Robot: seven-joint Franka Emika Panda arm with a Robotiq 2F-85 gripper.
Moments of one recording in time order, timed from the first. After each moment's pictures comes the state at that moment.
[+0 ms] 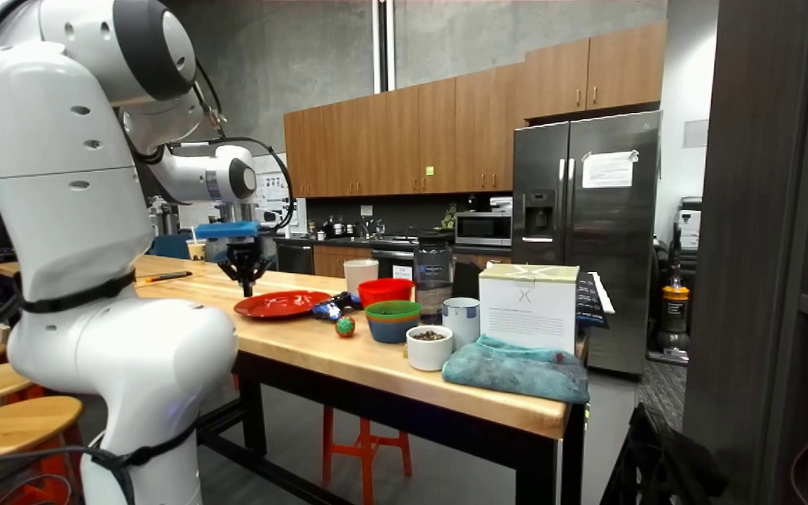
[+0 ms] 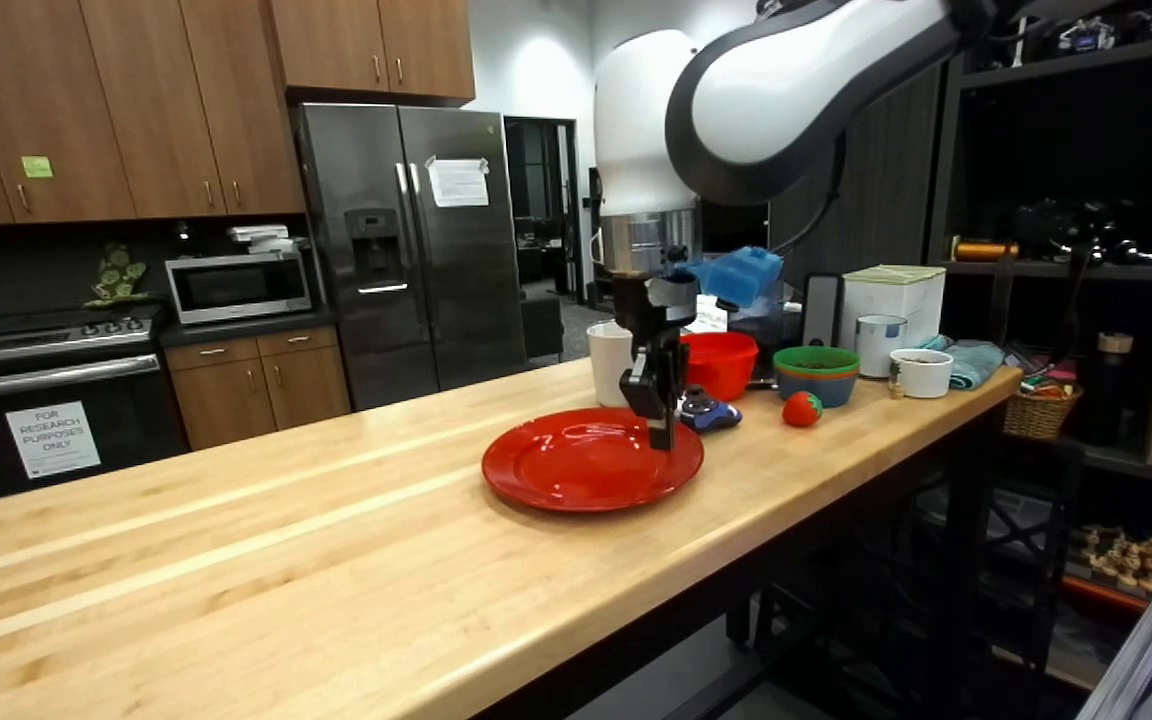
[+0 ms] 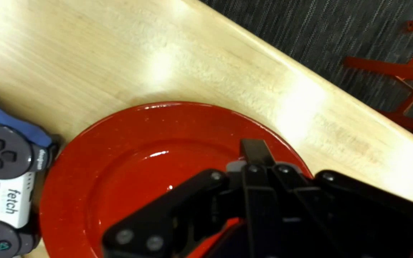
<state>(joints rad) 0.31 -0.19 0.34 -2.22 0.05 2.04 0.13</state>
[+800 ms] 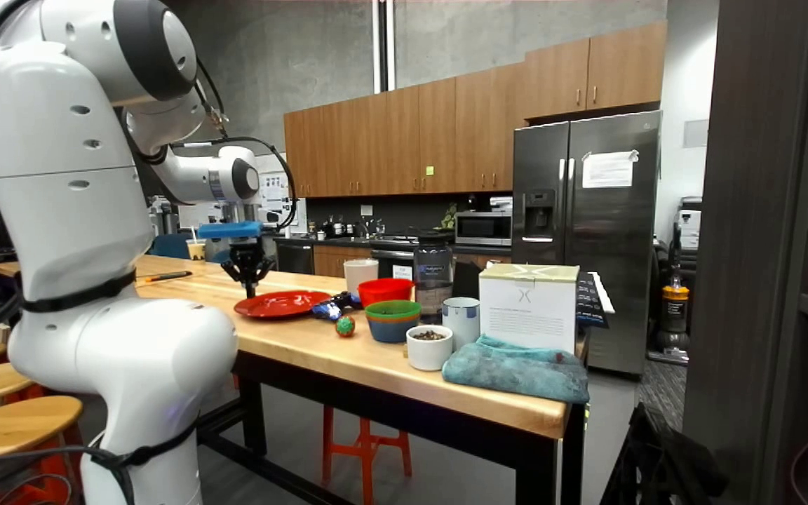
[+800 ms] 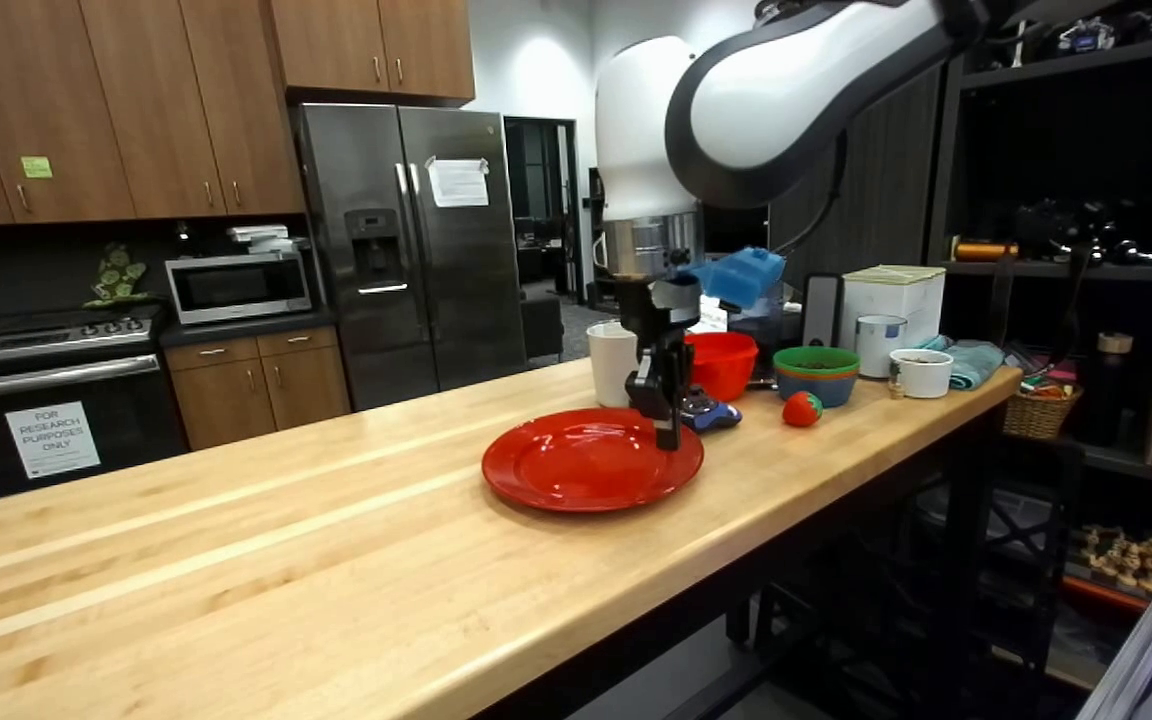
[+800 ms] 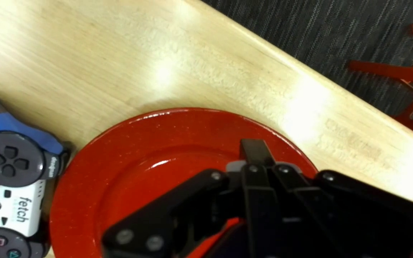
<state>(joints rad) 0.30 -0.19 0.34 -2.22 0.04 2.03 0.13</state>
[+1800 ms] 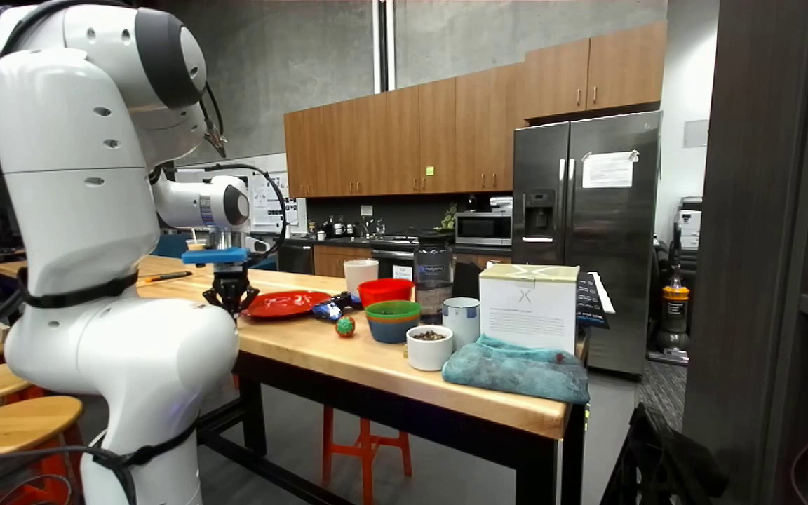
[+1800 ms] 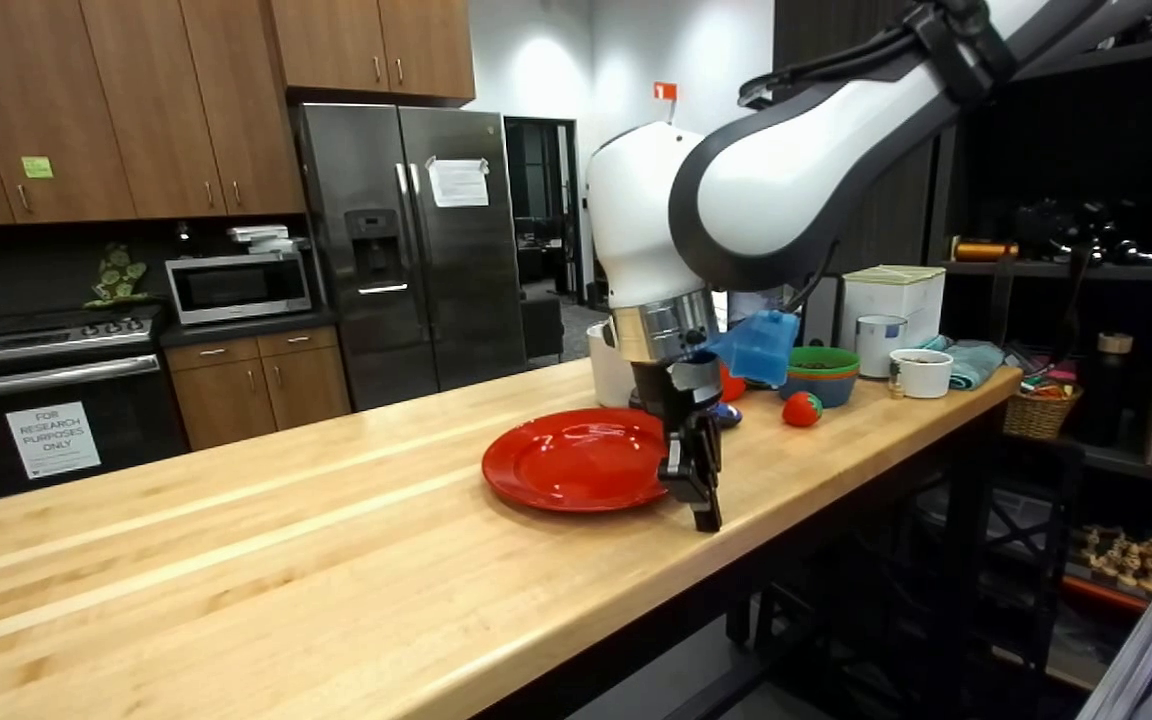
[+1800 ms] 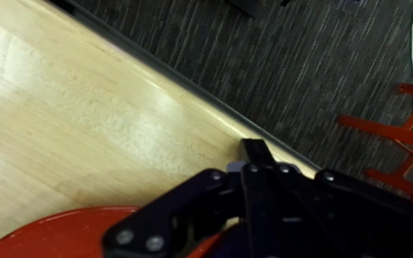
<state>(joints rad) 0.34 -0.12 0.37 -2.30 0.06 2.02 0.14</state>
